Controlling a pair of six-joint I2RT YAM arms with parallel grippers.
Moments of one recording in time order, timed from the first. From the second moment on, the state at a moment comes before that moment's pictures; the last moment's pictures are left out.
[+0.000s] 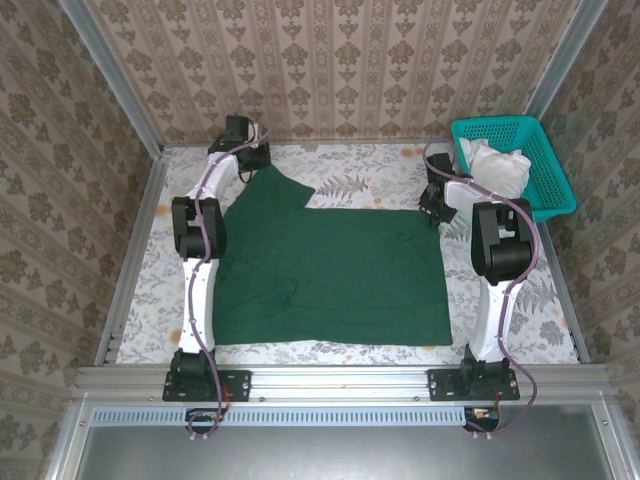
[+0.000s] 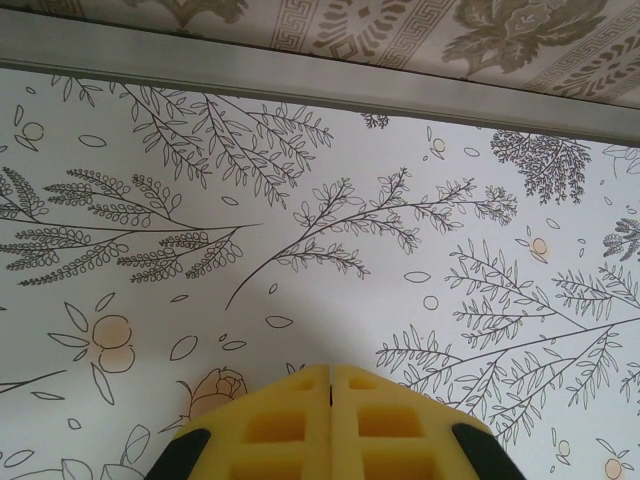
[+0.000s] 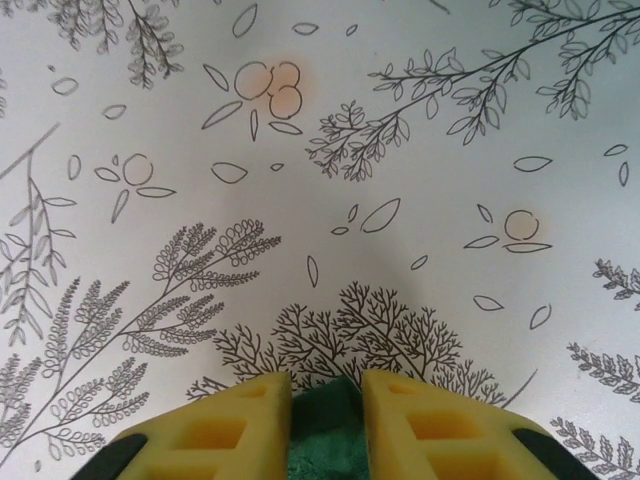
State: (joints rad) left arm -0.16 2.59 2.34 -0.58 0.24 -0.24; right arm 0.04 2.10 1.46 -0.54 0.20 0.68
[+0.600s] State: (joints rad) left arm -0.16 2.56 2.32 -0.57 0.24 -0.22; right arm 0.04 2.12 1.53 -0.59 0.16 0.65
